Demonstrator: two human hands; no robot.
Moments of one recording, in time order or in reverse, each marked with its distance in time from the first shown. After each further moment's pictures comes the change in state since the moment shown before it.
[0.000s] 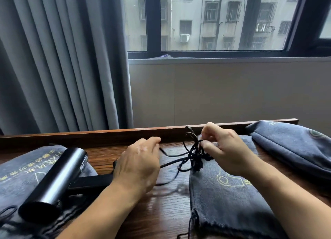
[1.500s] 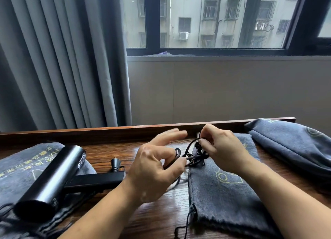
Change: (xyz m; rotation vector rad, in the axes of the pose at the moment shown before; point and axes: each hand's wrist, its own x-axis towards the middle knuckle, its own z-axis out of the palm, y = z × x) left_hand -0.013 0.020 0.004 -0.581 -0.047 0.404; right_hand 0.003 0.013 0.013 -0.187 0.036 0.127
